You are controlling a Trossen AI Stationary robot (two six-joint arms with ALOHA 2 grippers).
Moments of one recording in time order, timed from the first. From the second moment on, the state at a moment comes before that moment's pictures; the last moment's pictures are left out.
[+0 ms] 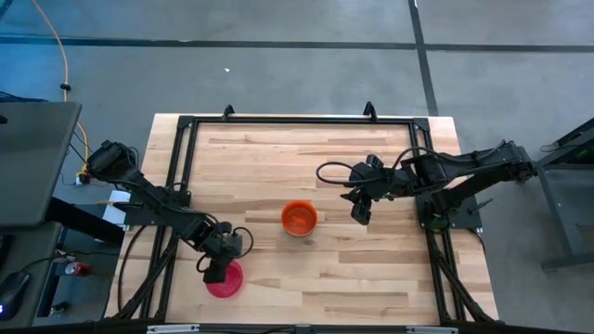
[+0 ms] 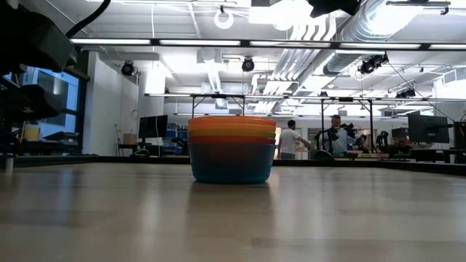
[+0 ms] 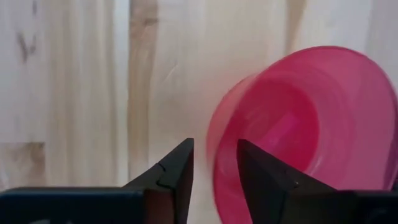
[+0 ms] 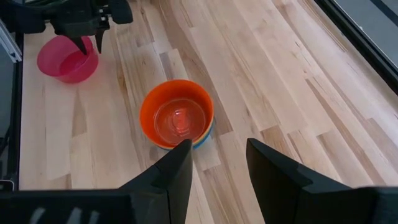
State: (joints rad) left arm -0.50 1.42 0.68 -0.50 0.08 -0.70; right arm 0.22 1.26 1.29 -0.85 0.31 0.45
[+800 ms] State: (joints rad) left arm -0.21 1.42 0.81 -0.54 0.13 -0.61; right arm 0.22 1.26 1.29 -0.85 0.31 0.45
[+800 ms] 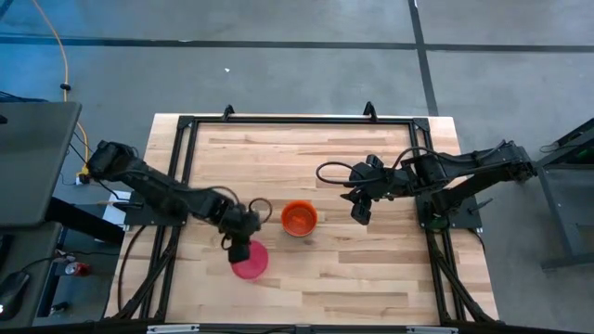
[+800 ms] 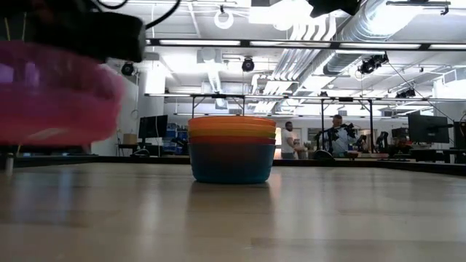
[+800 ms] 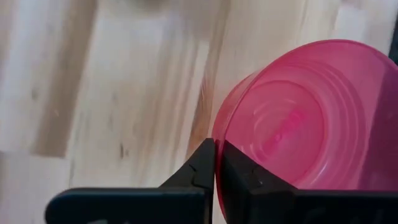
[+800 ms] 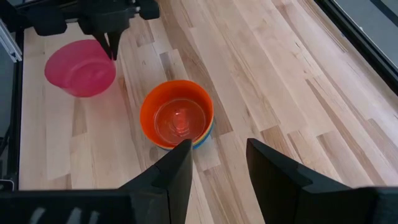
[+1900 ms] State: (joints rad) left arm 0.19 1.70 1.34 -0.72 0.13 -0.37; right arm 0.22 1.26 1.29 -0.86 0.31 0.42
